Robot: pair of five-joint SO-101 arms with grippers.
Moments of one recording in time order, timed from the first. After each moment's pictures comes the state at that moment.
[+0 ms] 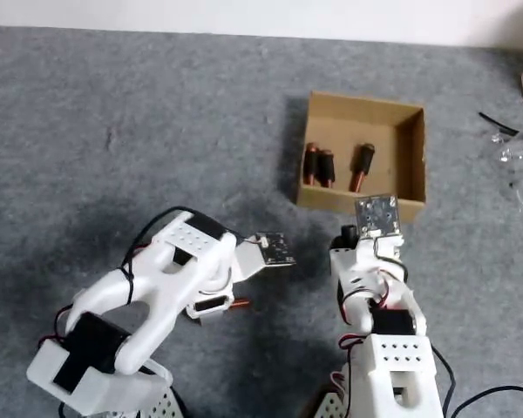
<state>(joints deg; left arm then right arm) 21.8 -5.0 46.8 67.5 -38.8 -6.1 -65.7 86.3 26.1 9.5</state>
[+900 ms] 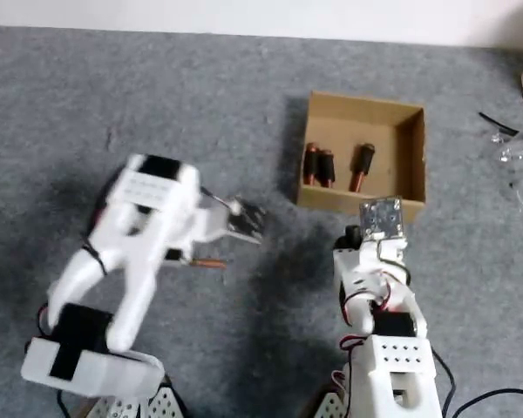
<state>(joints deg) 5.1 -3.2 23.1 87.1 -77.8 -4.4 -65.8 88.9 21.9 9.5</state>
